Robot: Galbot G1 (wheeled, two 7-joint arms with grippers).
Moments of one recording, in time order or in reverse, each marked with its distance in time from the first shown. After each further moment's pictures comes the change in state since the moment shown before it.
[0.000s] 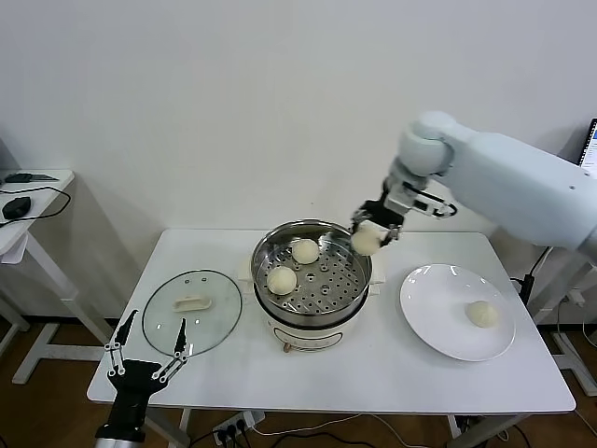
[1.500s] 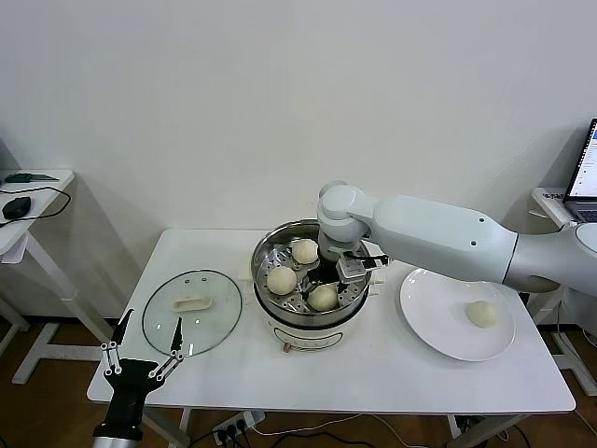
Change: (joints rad) left arm -0.013 -0.002 -0.011 0.018 -0.006 -0.013 -0.004; right arm -0.136 0.136 -0.082 0.121 -0.308 0.235 0.136
